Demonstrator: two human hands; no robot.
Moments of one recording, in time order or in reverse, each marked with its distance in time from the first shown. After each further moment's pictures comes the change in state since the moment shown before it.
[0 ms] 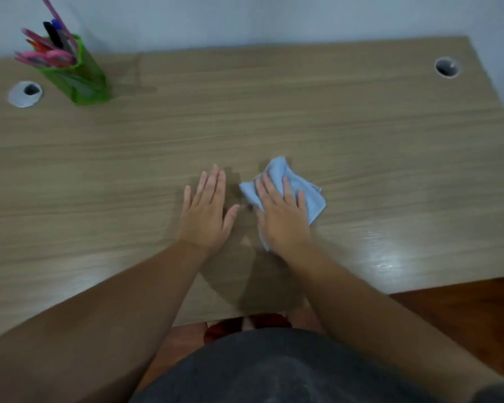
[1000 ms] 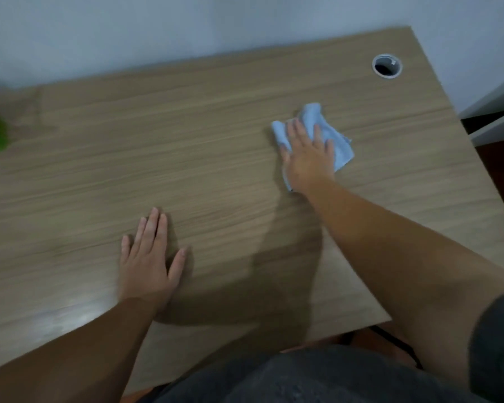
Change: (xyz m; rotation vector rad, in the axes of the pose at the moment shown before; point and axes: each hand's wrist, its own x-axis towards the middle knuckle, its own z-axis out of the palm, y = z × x) left_hand 0.020 0.050 0.026 0.117 -0.084 -0.097; right_hand 0.141 0.215 -0.063 0.074 0.048 0.261
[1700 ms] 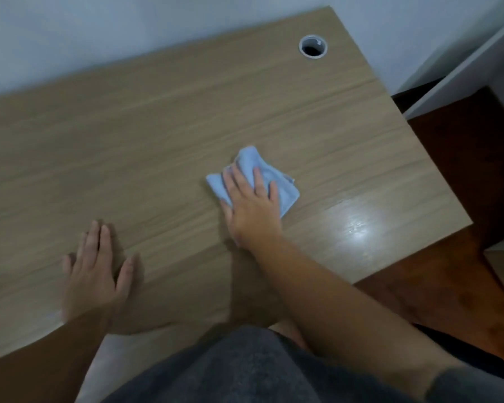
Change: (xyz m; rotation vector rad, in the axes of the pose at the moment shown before) left_hand 0.002 0.003 -0.002 0.054 0.006 0.028; right_hand -0.125 -0.002 0.025 0.004 0.094 -0.043
